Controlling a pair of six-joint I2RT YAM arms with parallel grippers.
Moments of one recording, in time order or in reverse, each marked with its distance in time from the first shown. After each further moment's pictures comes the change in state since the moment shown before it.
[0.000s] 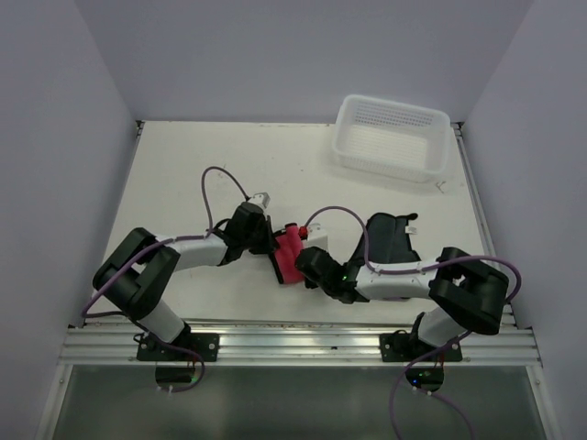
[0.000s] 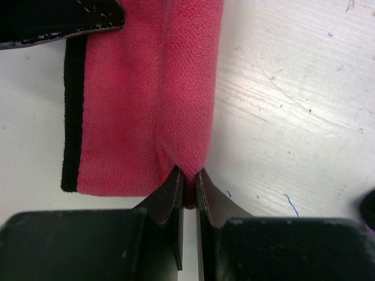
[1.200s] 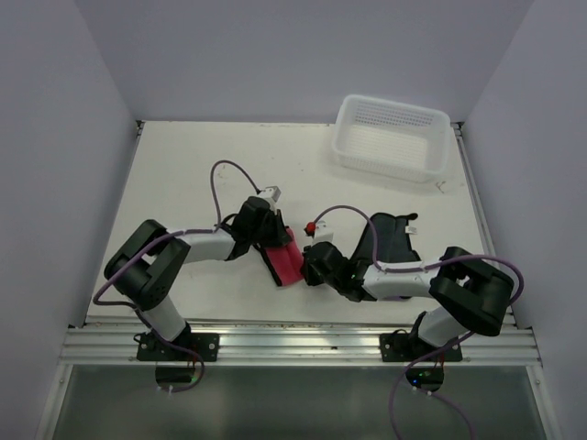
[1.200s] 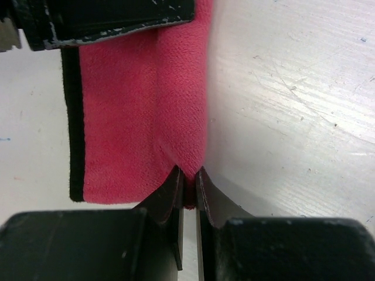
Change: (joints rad) left arm -0.019 0.096 0.072 0.125 0.072 0.015; right arm -0.078 -0.013 -0.077 0.169 -0.159 -0.001
